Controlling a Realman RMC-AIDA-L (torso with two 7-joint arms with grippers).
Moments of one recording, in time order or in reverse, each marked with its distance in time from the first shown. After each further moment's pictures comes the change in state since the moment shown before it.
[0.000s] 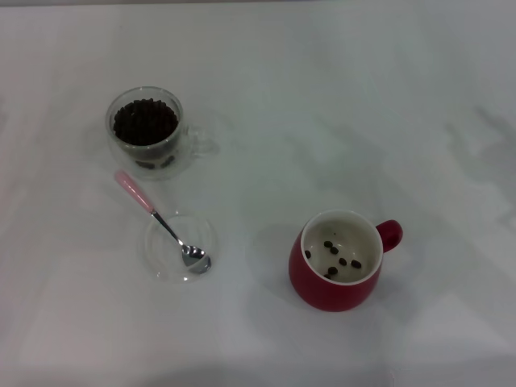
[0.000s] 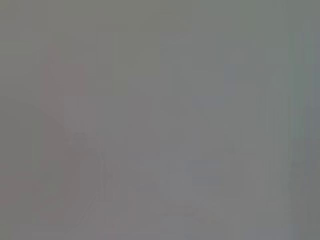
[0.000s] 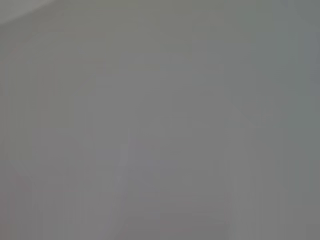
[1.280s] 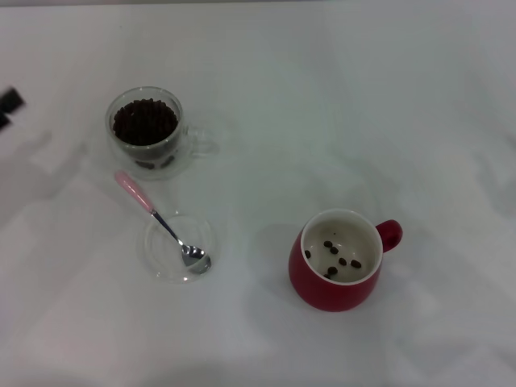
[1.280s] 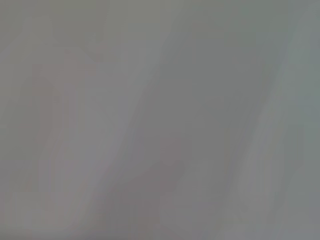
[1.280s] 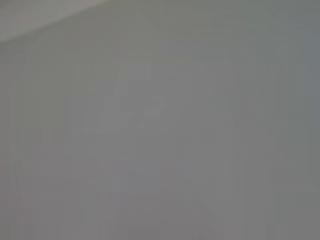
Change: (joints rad) left arm 0.116 0.046 0.325 0.255 0.279 0.071 -0.752; right arm -0.083 -0.005 0.021 0.035 -0.011 -0.169 -0.024
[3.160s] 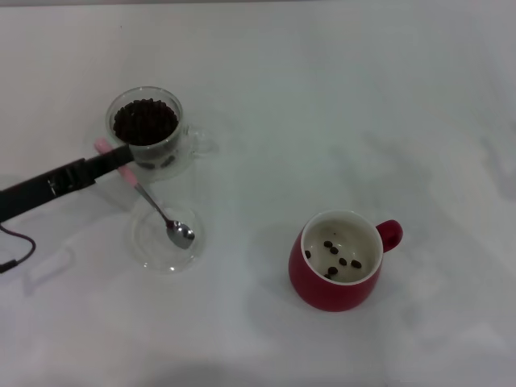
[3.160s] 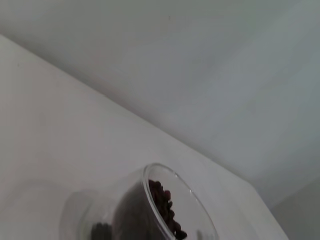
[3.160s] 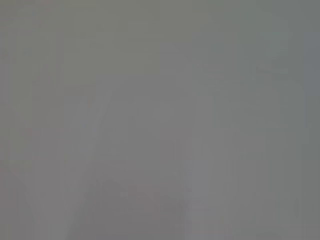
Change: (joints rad) left arm -0.125 -0.038 0.155 -0.066 0.224 -0.092 -0.475; right arm -0.002 -0.010 0.022 0.000 0.006 0.162 -0.009
